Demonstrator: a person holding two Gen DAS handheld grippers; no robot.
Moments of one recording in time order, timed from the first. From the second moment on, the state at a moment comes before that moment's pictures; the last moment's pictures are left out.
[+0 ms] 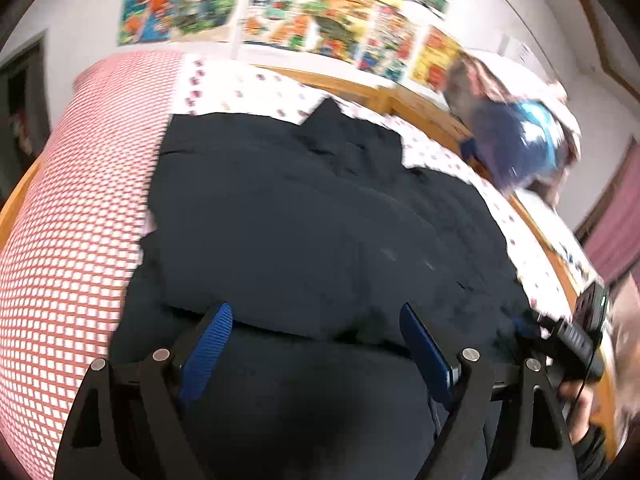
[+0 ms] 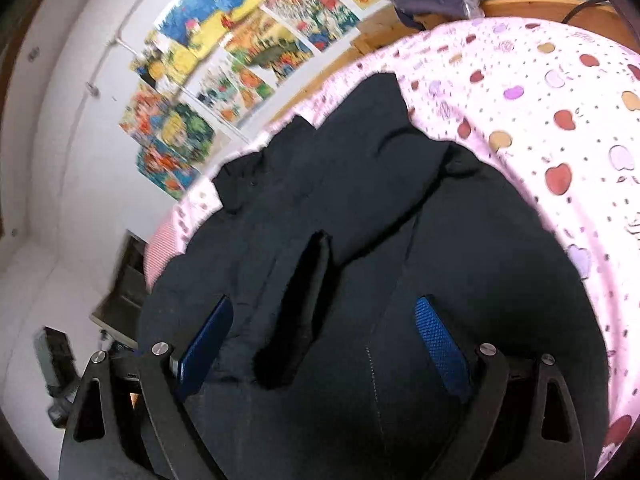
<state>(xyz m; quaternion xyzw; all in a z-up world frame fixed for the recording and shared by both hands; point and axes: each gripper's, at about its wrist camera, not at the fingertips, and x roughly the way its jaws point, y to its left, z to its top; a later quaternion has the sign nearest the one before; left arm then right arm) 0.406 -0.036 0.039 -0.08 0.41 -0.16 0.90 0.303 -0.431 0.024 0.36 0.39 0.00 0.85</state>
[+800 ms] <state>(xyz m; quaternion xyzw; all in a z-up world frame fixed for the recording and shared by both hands) 0.440 0.015 0.047 -0.08 0.35 -0.10 0.93 0.328 -0.404 0.112 0.16 0.35 -0.03 0.92</state>
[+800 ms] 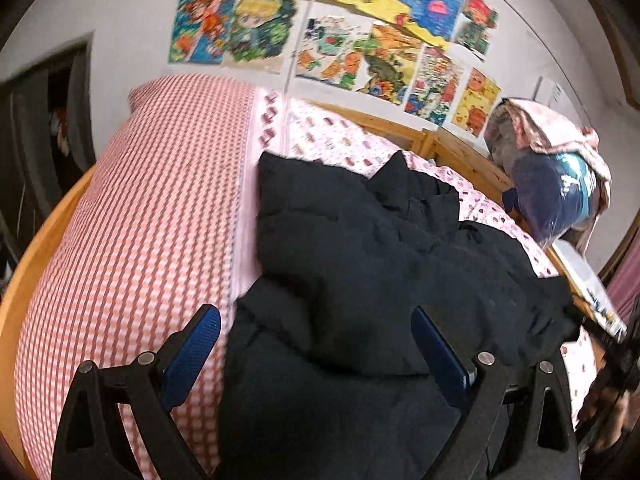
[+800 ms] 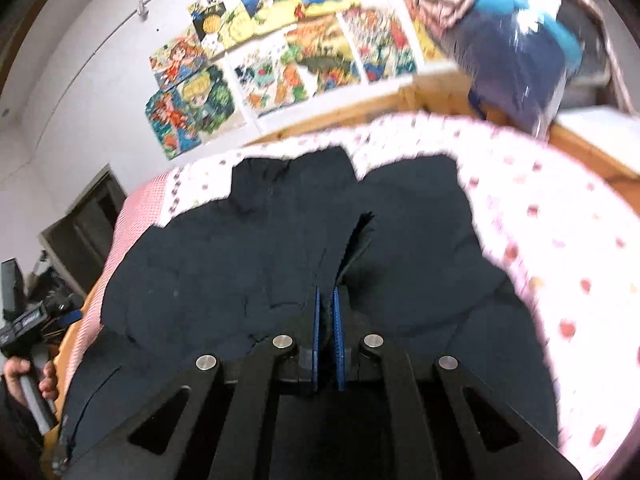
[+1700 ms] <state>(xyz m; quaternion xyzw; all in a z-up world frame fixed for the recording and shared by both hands) 0.498 -0.068 -0.026 0.04 0.42 -0.10 0.90 0.387 -0.353 0.069 -0.02 0.43 -0.05 0.90</state>
